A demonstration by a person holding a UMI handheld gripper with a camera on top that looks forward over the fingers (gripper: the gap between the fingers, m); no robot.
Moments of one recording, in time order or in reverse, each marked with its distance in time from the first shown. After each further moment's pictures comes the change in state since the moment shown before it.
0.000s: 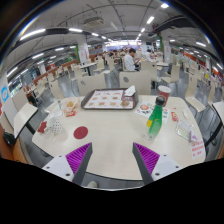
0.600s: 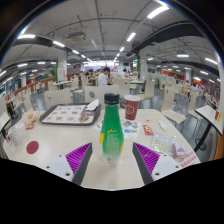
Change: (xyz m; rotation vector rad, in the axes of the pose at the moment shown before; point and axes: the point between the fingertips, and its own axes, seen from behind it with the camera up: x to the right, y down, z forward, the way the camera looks) arm 0.179 -0.039 0.108 0.251 0.284 0.010
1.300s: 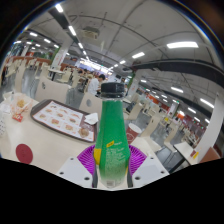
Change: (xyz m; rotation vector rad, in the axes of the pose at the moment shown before) arm -0.091 -0.085 0.010 0.092 0.288 -0.348
